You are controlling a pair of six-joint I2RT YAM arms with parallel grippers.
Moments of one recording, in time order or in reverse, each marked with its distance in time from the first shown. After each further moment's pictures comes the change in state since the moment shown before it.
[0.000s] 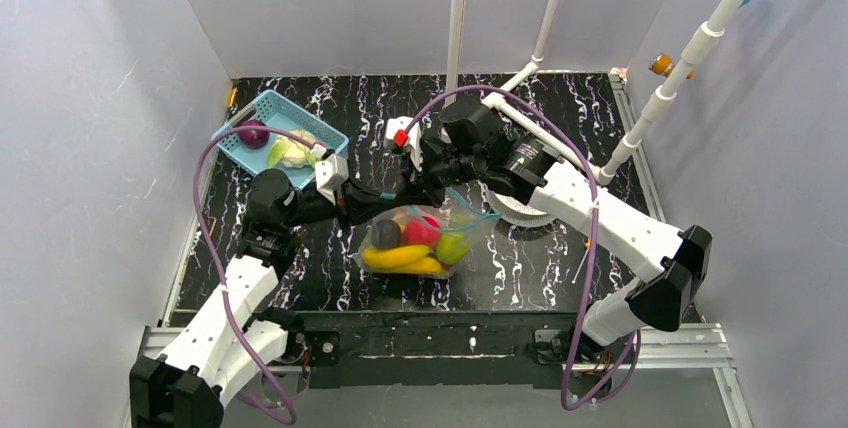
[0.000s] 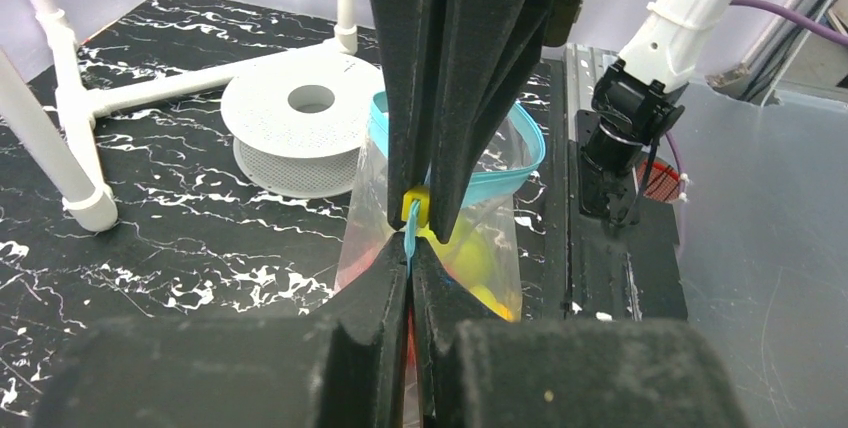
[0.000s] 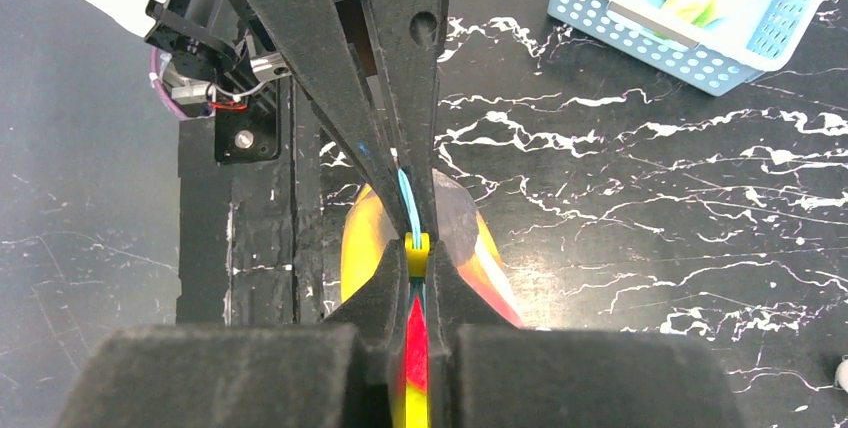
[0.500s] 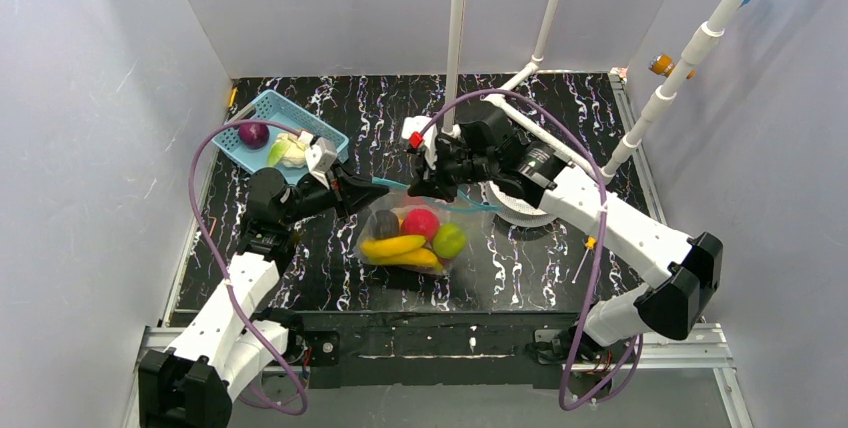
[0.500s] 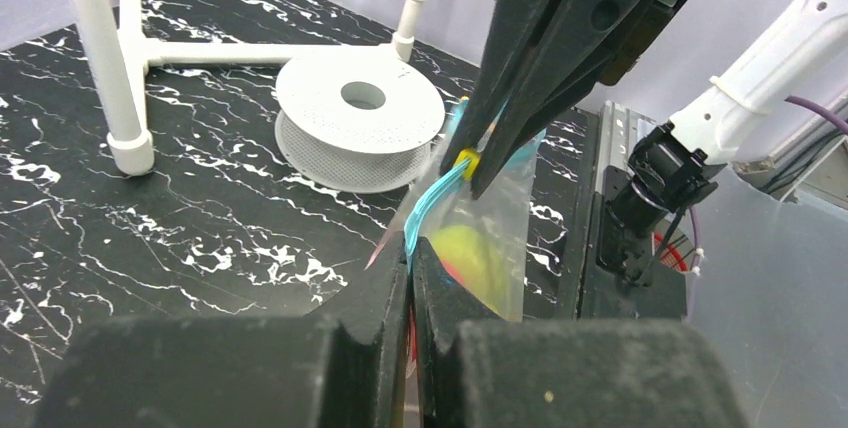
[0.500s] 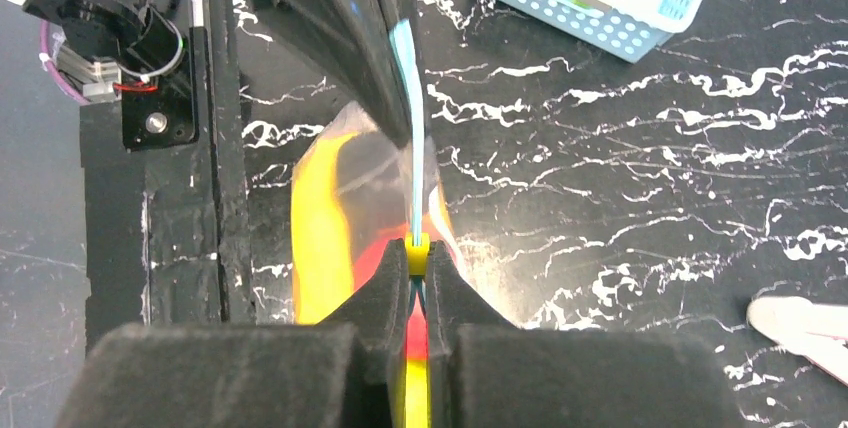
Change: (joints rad) left arm 0.082 0.037 -0.030 0.075 -0.111 -0.167; right arm -0.060 -0.054 -0.115 0.078 0.068 -0.074
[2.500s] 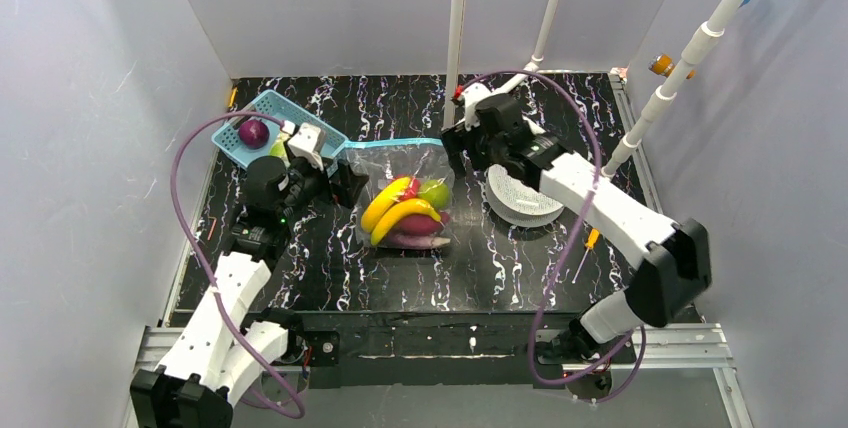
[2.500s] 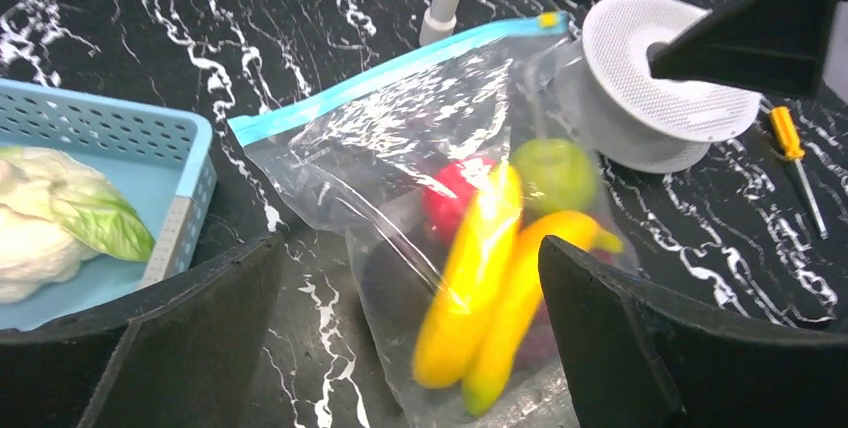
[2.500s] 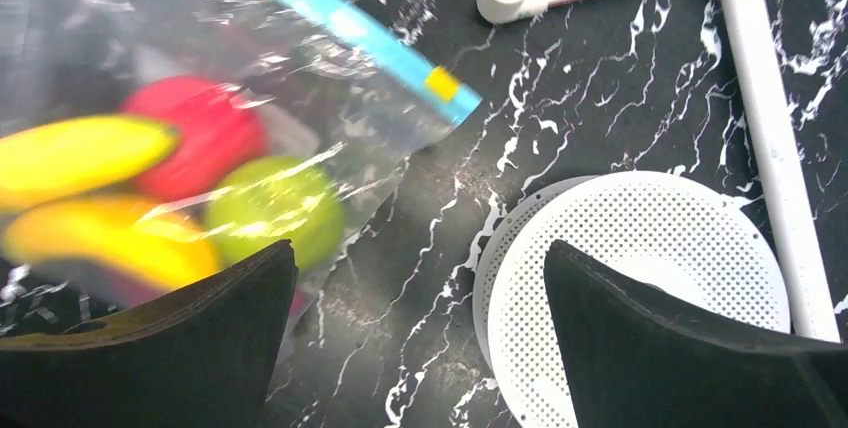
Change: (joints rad) left arm 0.022 -0.038 0.108 -0.459 -0.578 0.212; right arm -0.199 0.088 -0.083 0.030 0.615 0.338
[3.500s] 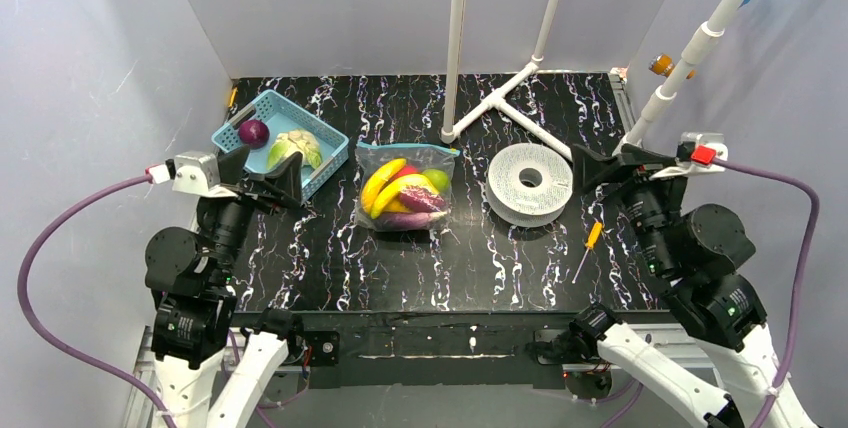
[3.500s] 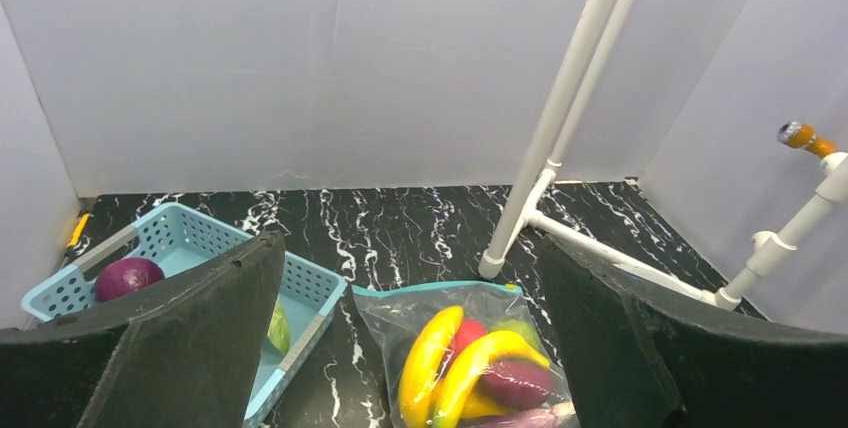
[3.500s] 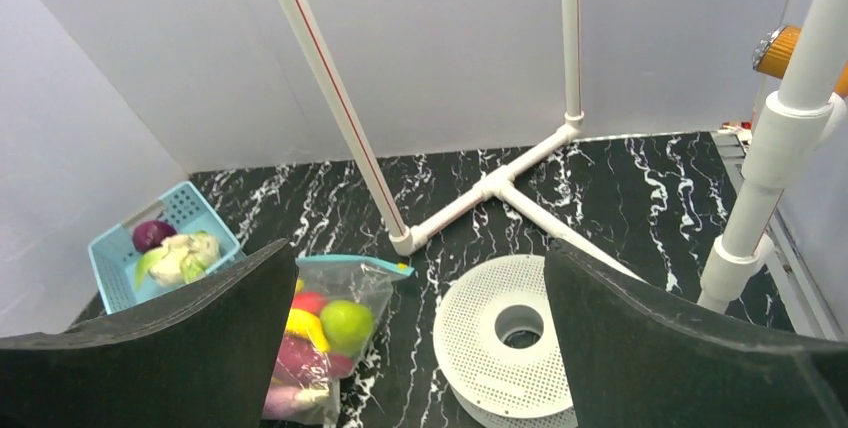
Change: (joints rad) left arm -0.007 -0.401 0.344 -0.262 -0.352 -0.105; right arm 0.001 -0.986 -0.229 0.038 0.353 0.180
